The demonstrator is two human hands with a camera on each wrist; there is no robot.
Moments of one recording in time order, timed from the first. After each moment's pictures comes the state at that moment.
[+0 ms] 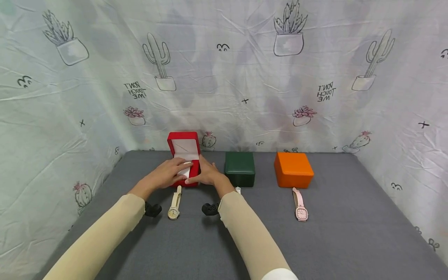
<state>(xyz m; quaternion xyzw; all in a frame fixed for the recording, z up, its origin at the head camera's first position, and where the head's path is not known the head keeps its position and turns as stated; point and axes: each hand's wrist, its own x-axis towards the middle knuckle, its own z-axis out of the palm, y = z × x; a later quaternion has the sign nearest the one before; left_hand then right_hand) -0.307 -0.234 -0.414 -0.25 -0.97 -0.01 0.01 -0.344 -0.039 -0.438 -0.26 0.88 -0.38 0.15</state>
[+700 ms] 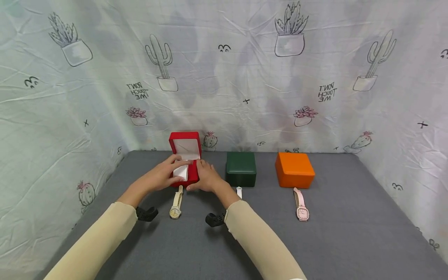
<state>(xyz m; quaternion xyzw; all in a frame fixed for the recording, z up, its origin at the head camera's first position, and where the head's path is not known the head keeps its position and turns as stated) -0.278 -0.241 -0.393 -0.25 -0.96 -0.14 0.04 -0.316 -0.040 -0.428 -0.29 0.92 -0.26 0.11</state>
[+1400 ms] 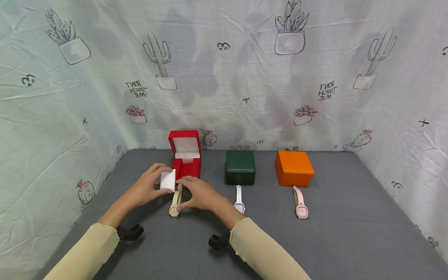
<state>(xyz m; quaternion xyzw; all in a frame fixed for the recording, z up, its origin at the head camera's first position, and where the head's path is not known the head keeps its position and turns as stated) -0.235 -0.268 -0.411 -0.19 -0.94 -0.26 0.08 -0.259 -0.039 -0.426 -0.41 0.87 -0.26 0.07</state>
